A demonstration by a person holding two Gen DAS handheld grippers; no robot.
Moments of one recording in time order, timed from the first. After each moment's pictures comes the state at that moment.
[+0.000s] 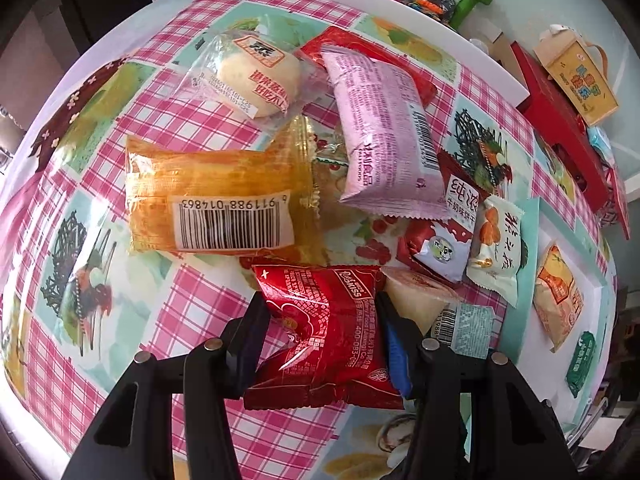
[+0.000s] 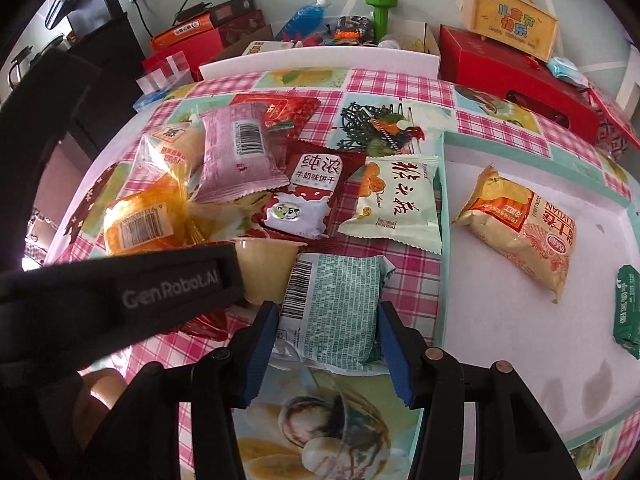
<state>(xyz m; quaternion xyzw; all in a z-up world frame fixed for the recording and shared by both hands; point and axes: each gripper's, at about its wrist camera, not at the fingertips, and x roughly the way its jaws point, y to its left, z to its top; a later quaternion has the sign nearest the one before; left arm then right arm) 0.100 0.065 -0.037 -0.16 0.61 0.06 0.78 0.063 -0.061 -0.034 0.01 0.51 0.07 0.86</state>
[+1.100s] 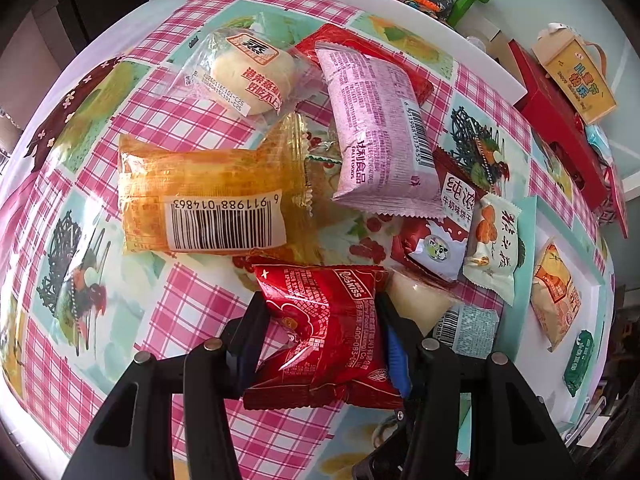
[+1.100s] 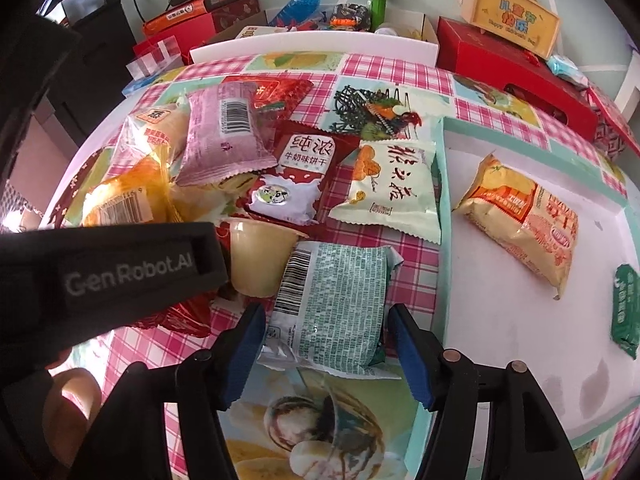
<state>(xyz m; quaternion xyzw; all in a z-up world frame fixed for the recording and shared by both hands) 0.102 0.062 -0.039 -0.16 0.61 0.06 0.77 0.067 -0.060 -0.047 -0.01 0.53 0.05 0.85</state>
